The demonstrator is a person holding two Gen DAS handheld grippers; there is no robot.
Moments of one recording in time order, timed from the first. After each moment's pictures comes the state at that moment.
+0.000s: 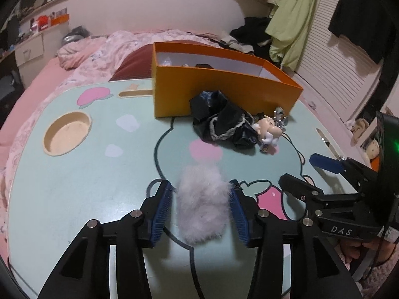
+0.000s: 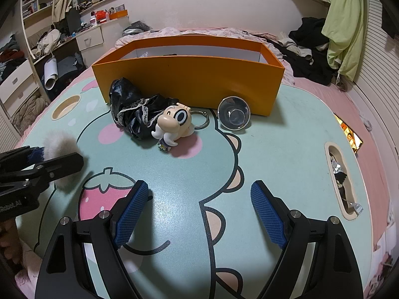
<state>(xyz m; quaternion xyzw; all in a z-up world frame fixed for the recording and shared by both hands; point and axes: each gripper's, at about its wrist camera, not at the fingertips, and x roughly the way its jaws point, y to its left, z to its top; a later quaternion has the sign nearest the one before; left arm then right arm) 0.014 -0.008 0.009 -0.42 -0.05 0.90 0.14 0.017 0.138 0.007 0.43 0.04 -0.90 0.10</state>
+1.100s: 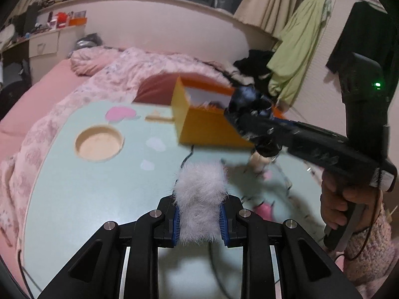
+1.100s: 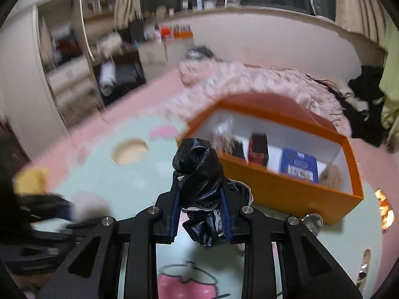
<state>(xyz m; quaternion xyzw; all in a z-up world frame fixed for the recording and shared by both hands) 0.032 -0.057 0.050 -0.35 -0.12 0.92 0.14 -0.033 0.059 0.076 0.33 0.04 -0.90 0.28</state>
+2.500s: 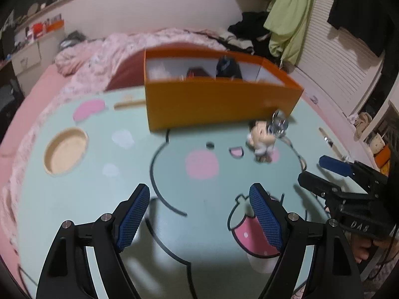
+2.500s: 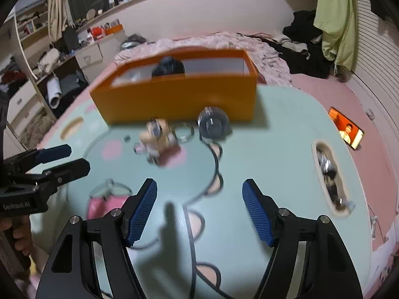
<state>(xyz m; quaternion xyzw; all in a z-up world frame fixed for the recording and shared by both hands) -0.008 0.003 0.012 -0.44 -0.02 0.89 0.11 0.011 0.152 0.016 0.42 0.00 -0.90 0.10</state>
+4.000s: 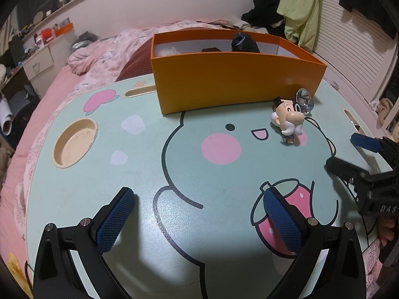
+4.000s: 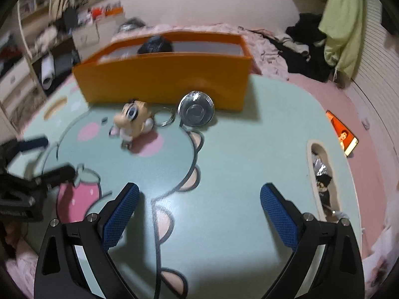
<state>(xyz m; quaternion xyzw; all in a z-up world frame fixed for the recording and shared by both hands) -0.005 0.013 0.003 -0.45 0.02 0.89 0.06 -0.007 0.169 0.005 0.44 0.03 -0.89 0.09</state>
